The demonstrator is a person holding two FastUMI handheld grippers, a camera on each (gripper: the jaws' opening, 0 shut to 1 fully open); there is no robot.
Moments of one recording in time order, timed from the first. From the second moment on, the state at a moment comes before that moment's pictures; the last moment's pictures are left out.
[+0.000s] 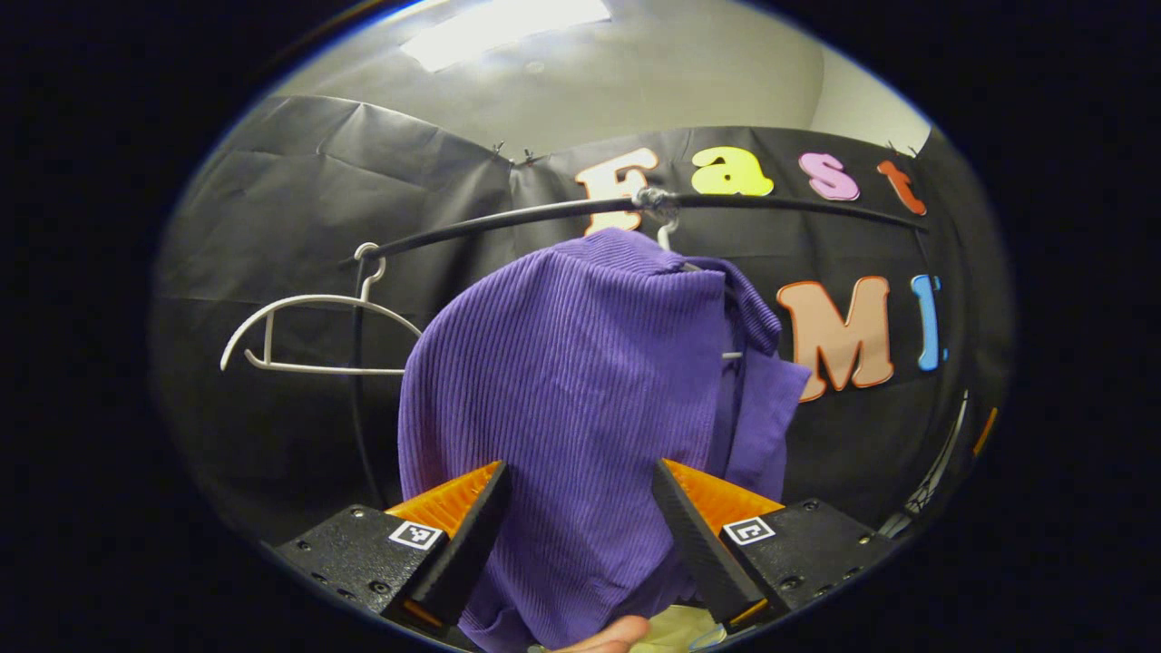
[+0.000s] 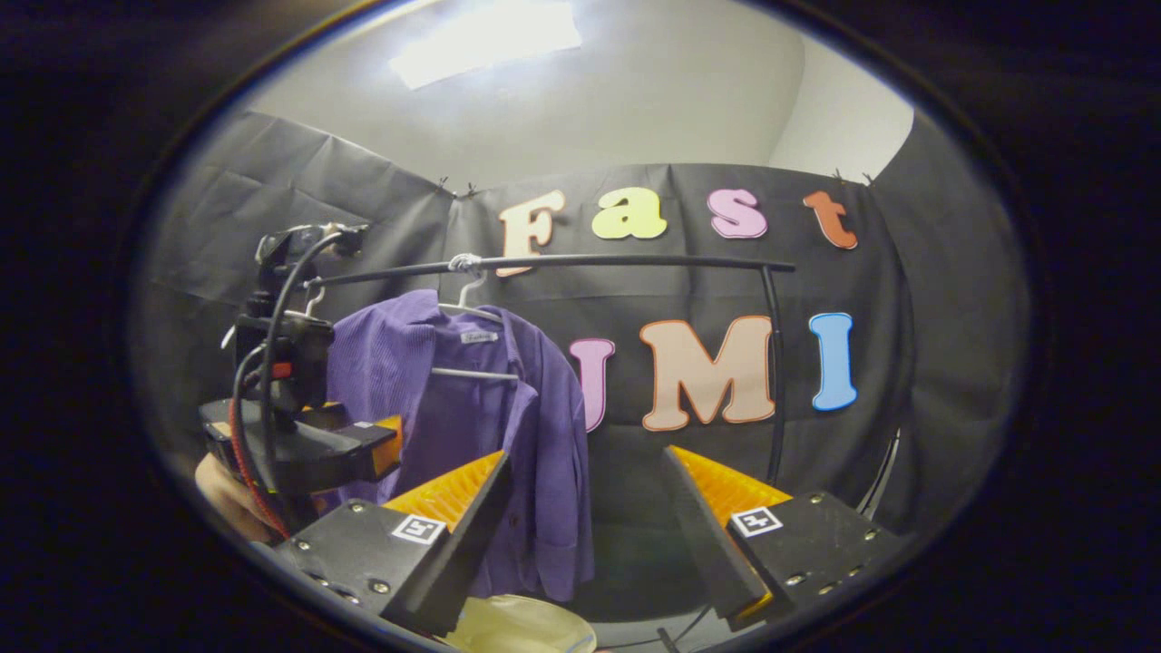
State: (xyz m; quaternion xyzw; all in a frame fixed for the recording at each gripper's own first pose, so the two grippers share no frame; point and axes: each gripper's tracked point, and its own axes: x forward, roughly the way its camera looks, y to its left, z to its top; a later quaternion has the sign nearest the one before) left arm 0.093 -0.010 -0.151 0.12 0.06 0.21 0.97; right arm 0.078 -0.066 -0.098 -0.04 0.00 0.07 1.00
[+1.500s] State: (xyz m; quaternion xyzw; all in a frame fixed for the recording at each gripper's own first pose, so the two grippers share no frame) left arm 0.093 0.000 -0.155 0.18 0.01 0.37 0.91; right arm 0.193 -0.061 -0.196 0.00 0.09 0.12 0.99
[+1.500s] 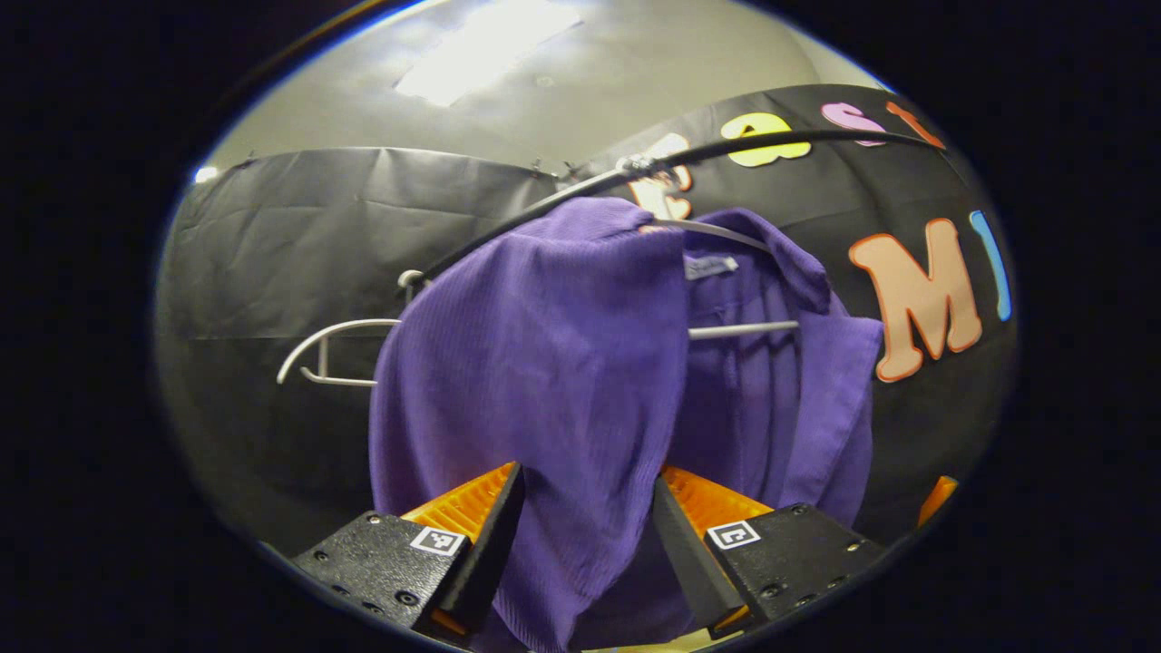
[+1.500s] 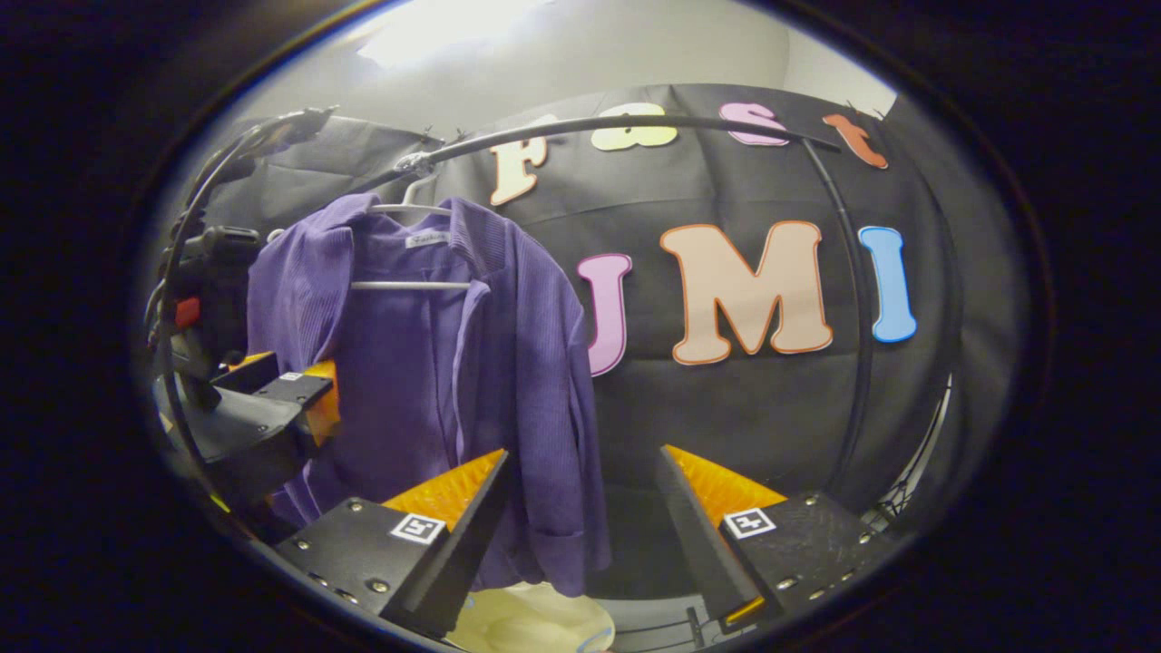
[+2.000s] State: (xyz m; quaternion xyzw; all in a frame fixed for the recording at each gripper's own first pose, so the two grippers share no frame) left arm 0.098 0.023 -0.143 0.07 0.02 0.25 0.96; right arm 0.223 0.016 -0.162 -0.02 0.06 0.16 0.99
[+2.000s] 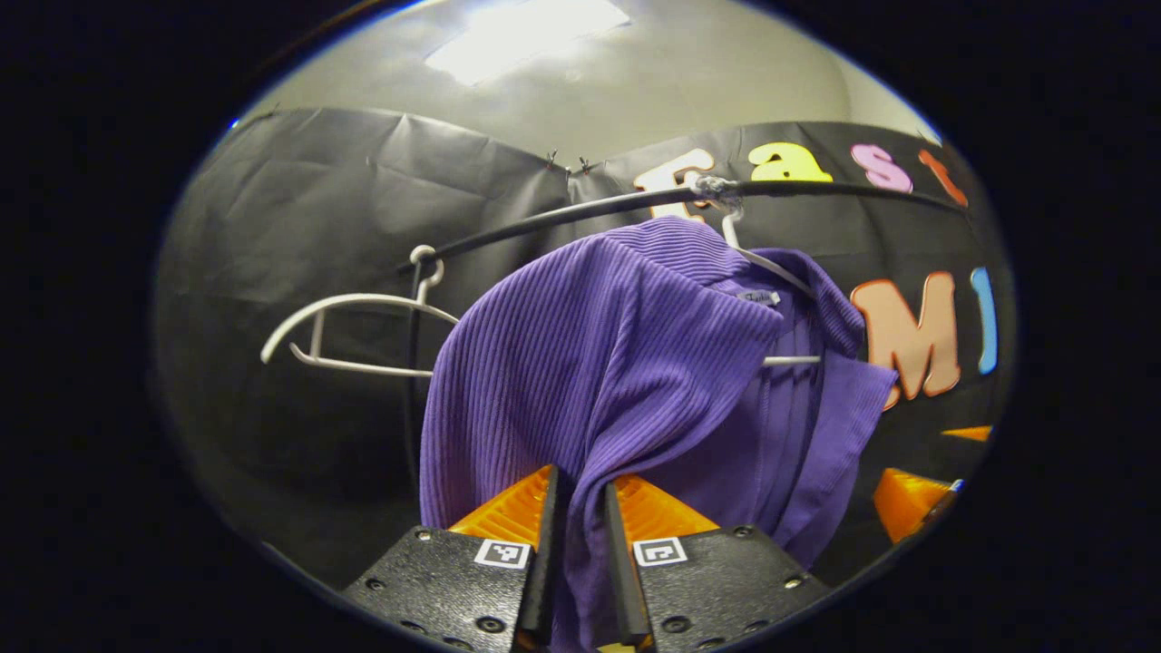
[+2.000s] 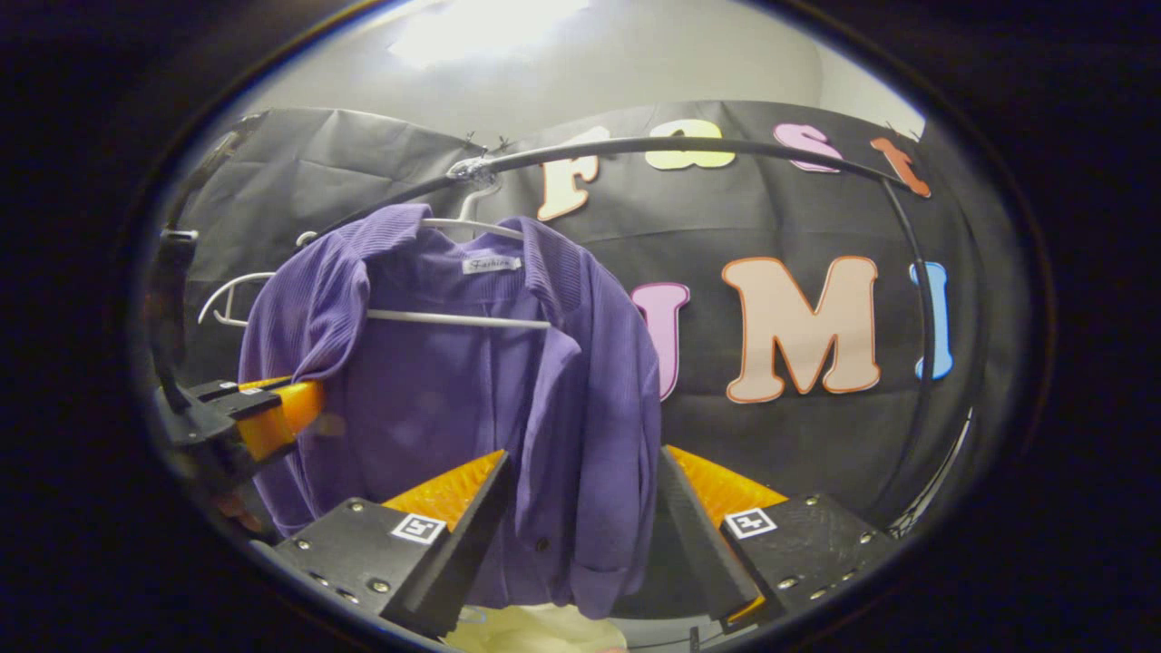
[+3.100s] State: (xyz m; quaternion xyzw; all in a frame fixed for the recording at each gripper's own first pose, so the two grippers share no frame) left arm 0.037 -0.017 -0.086 0.00 0.04 -0.09 1.00; right arm 0.322 0.048 -0.156 0.04 0.06 0.12 0.99
